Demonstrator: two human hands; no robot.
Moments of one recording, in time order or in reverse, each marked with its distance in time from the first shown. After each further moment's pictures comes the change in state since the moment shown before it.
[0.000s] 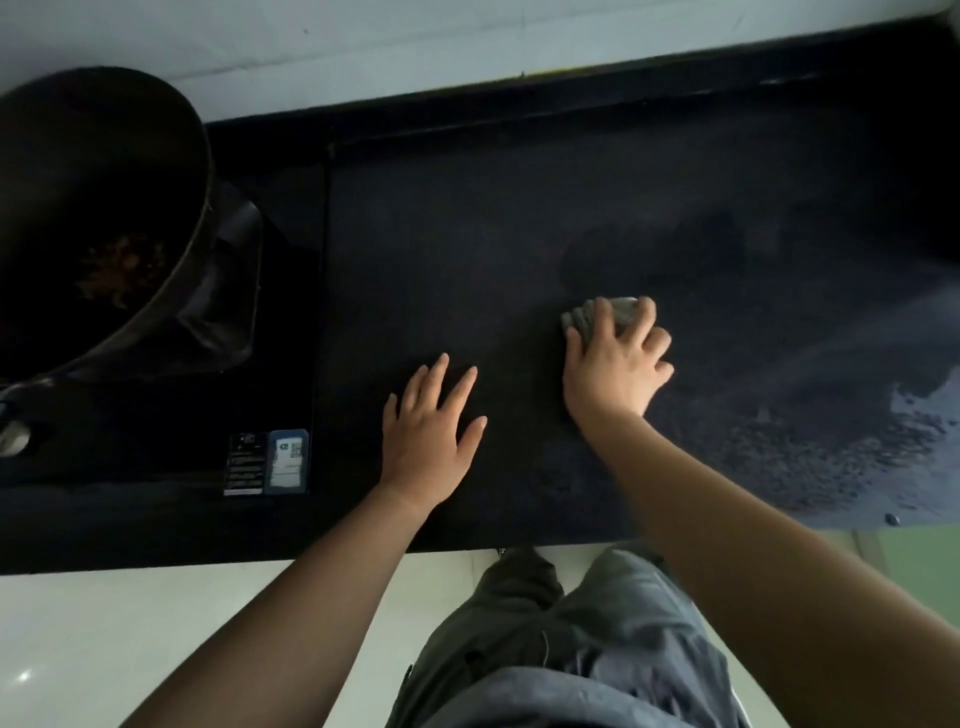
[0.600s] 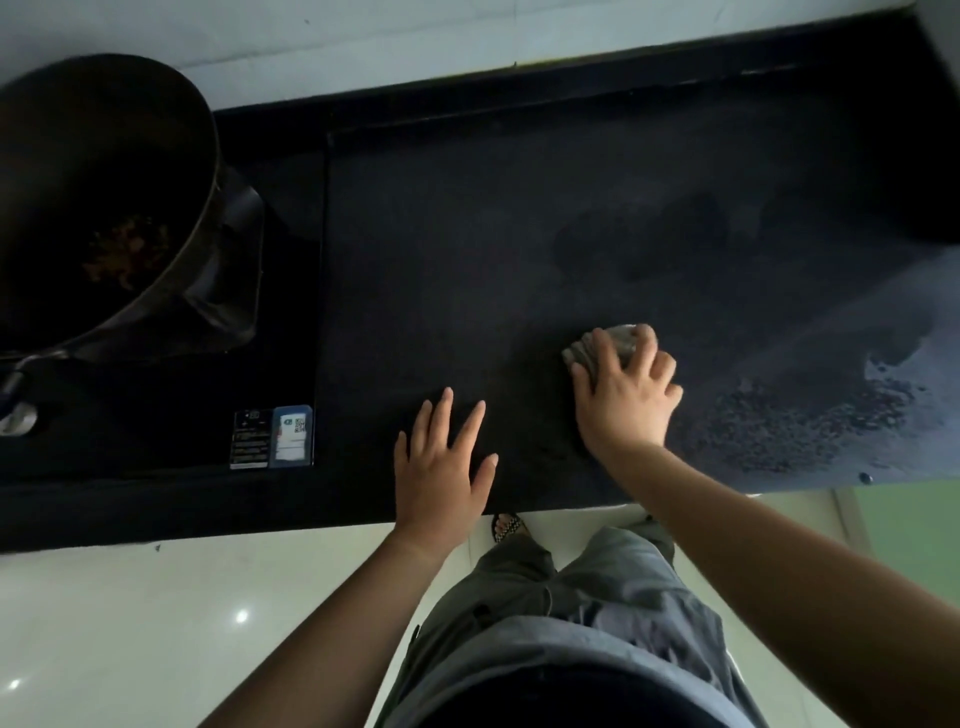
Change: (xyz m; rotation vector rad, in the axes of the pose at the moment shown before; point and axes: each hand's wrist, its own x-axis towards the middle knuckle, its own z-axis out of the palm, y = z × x) left_hand -0.067 0.019 0.014 -0.061 -0.045 -0.021; right_hand -0.053 0.042 -0.009 -0.030 -0.004 -0.129
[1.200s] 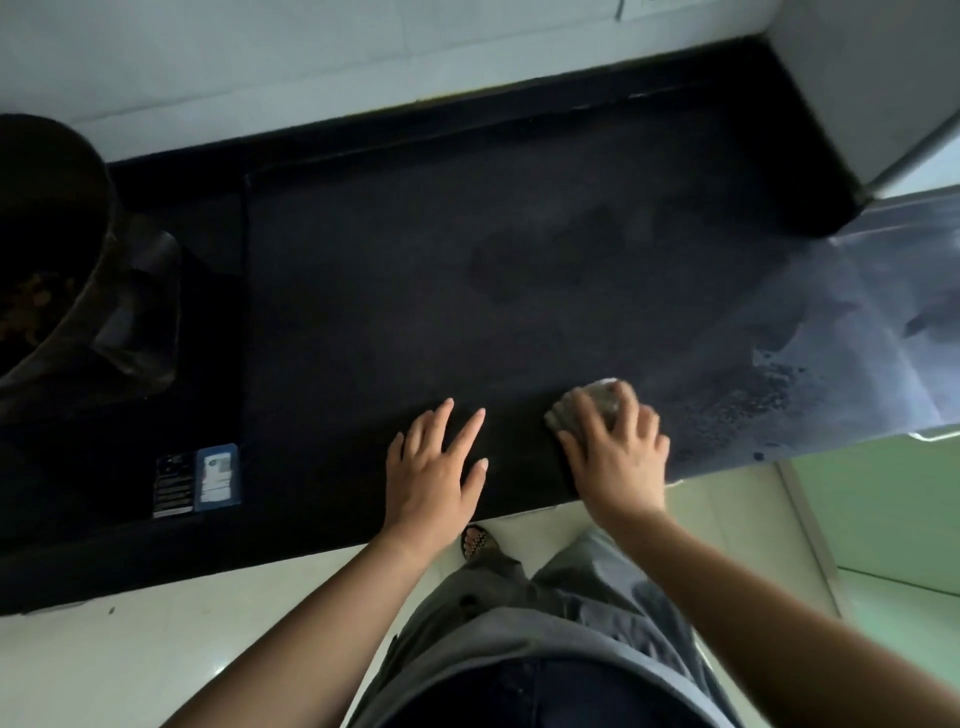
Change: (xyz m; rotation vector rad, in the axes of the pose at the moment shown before) left_hand 0.018 0.063 0.000 0.022 0.015 0.172; right_hand -0.047 0.081 -0.025 -0.017 -0.016 -0.057
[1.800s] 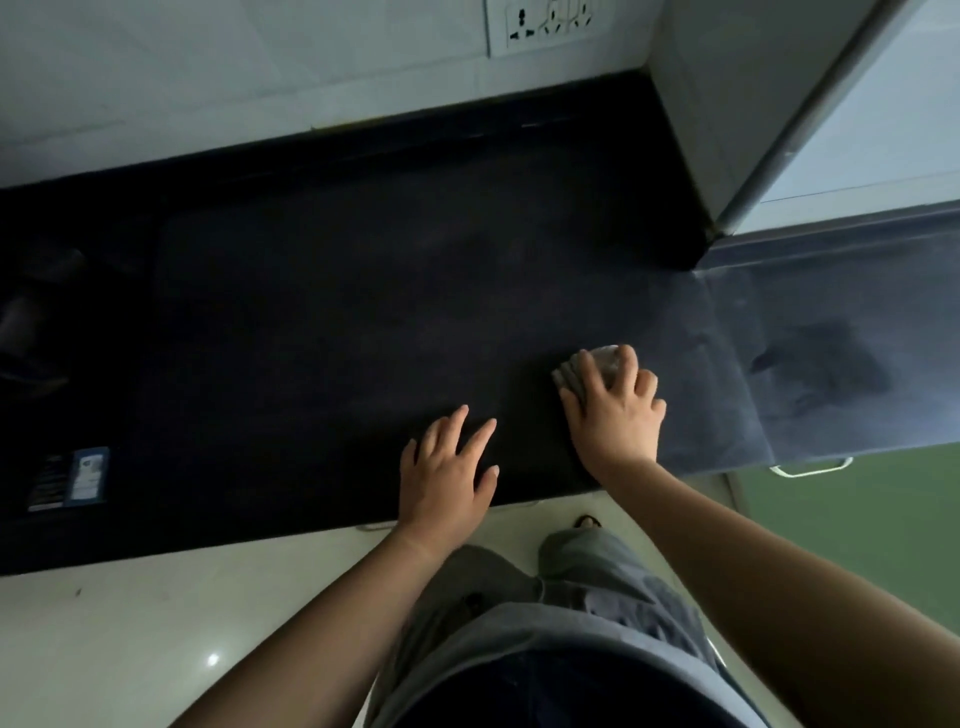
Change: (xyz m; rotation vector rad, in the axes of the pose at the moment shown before) left_hand 0.042 0.188 0.032 0.031 -0.065 -0.052; right_hand 0.077 0.171 -0.049 -0.012 -0.050 0.019
